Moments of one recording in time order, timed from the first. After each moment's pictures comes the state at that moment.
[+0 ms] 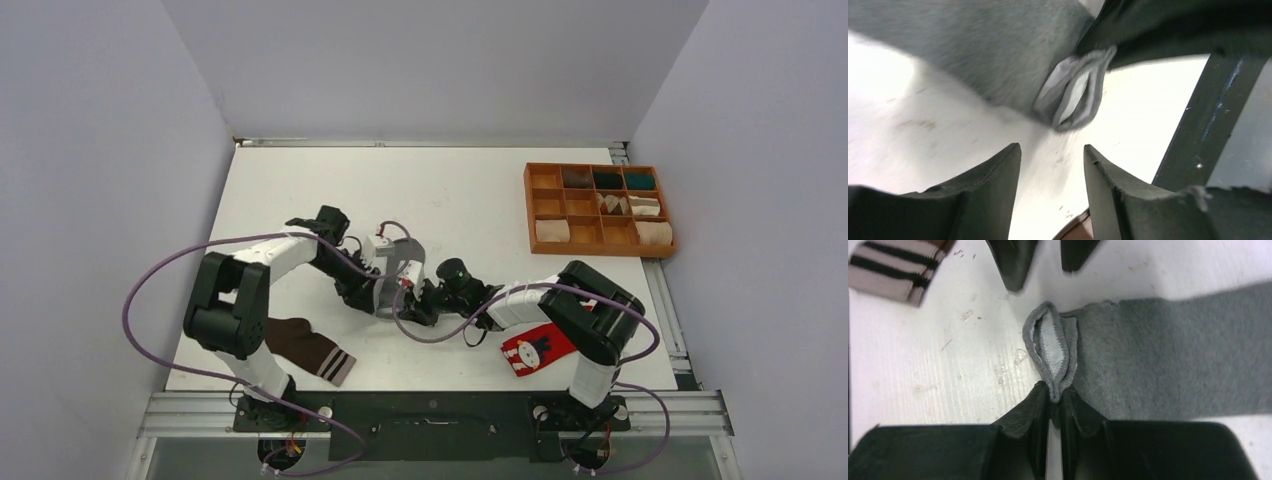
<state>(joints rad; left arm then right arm) -0.34 1.75 1.03 -0.81 0.70 0.65 0.90 1.78 0.70 0.52 -0.44 -0.24</state>
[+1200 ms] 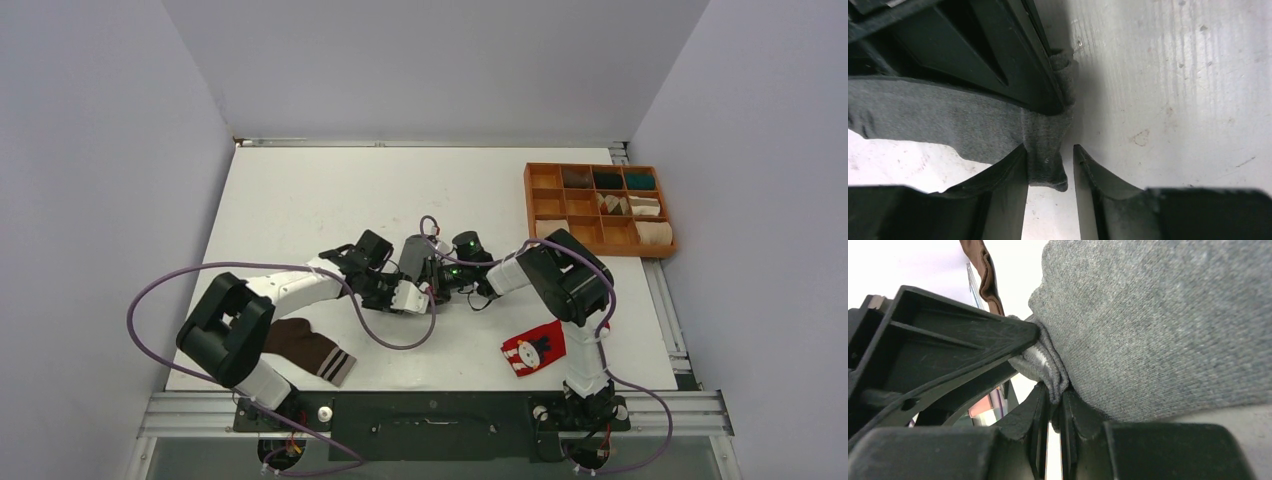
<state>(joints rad) -0.63 1.55 0.85 -0.43 0.37 1.16 0.61 2.06 0.87 0.51 -0.87 0.85</state>
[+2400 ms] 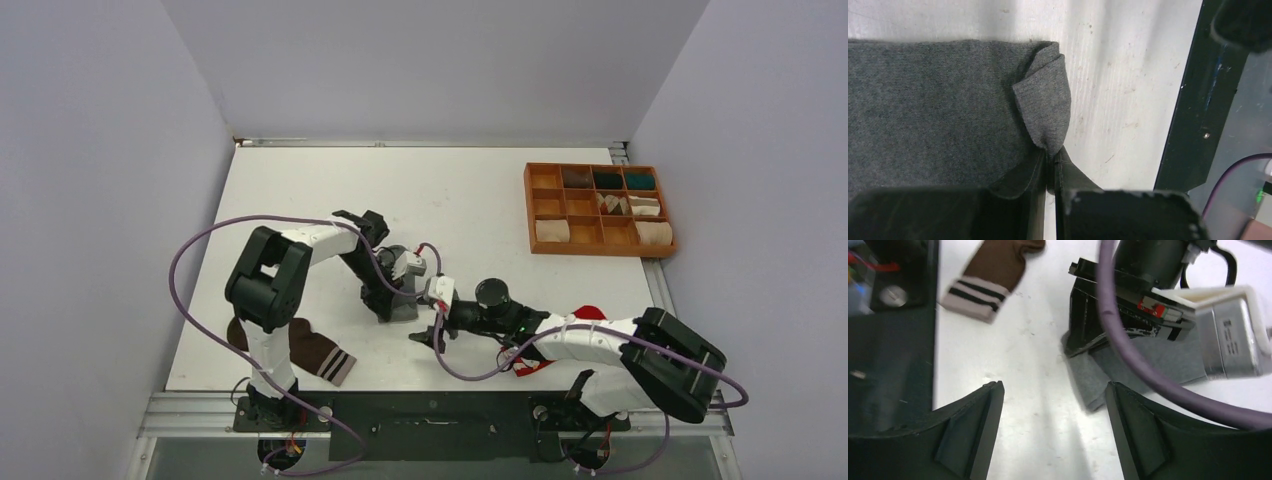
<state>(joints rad) -0.48 1.93 1.20 -0.97 0.70 0.87 0.86 1.34 0.44 0.58 -0.48 -0.05</state>
